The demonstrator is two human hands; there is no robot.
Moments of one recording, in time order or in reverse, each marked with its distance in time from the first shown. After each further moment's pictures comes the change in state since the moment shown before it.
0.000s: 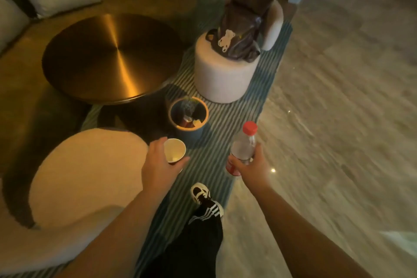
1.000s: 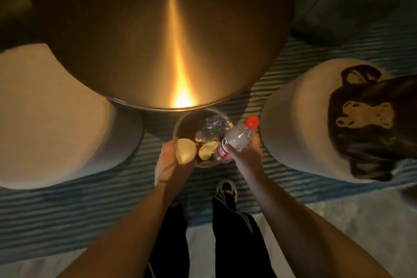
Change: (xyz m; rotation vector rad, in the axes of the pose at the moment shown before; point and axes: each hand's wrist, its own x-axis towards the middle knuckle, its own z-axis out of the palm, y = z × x) left_hand 0.362 -0.019 0.288 -0.302 0.370 -1.038; right_hand 0.568 0.018 0.244 -0.204 -0.882 0.007
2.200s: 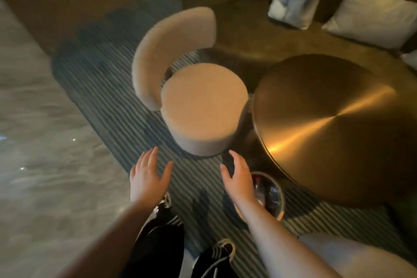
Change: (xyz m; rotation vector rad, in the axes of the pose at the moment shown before) left_hand -0.253 -0.045 -0.203 0.088 0.778 -0.466; right_hand -0.193 -0.159 0.112 -0.729 -0.885 -0.729
